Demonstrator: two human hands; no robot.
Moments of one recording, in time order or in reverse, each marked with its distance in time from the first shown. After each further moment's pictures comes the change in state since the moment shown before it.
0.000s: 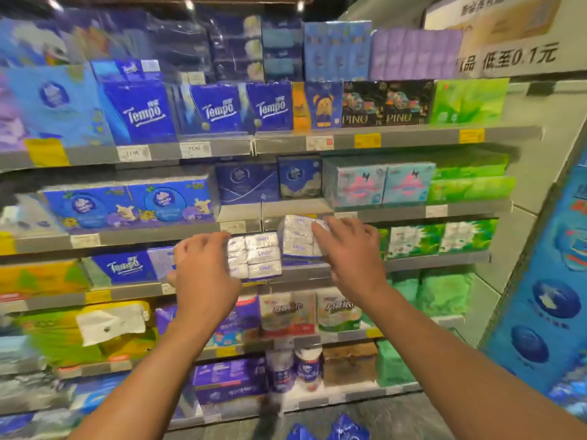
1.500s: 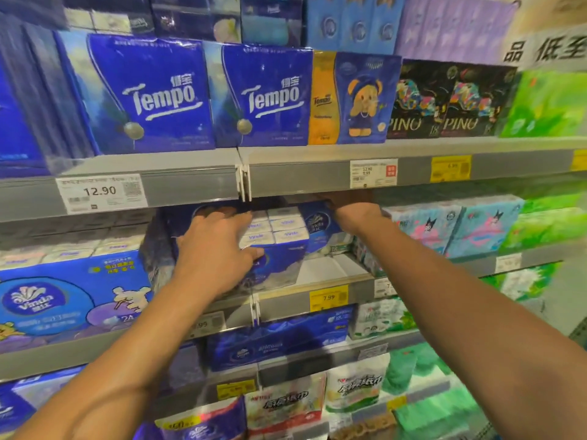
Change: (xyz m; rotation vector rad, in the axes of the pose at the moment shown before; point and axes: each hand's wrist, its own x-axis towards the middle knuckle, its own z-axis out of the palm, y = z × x) left_hand 0.324 -0.049 0.209 -0.066 -0.299 0.201; right_hand 0.349 0.107 0.222 0.023 -0.712 0.493
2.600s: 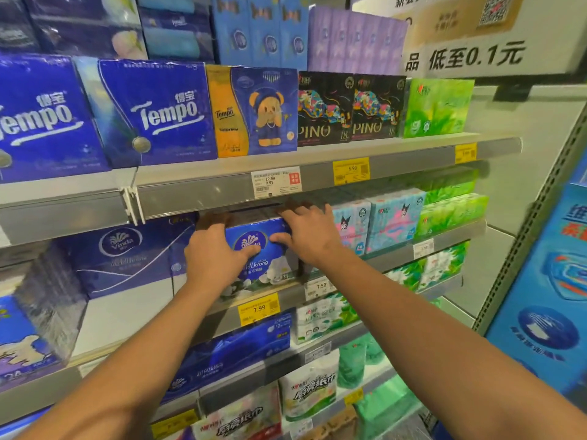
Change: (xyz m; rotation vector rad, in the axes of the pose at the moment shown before) left_hand 0.044 0.102 0.082 -0.223 0.027 -0.152; right_hand -0.037 0.066 0.022 -0.053 0.348 -0.154
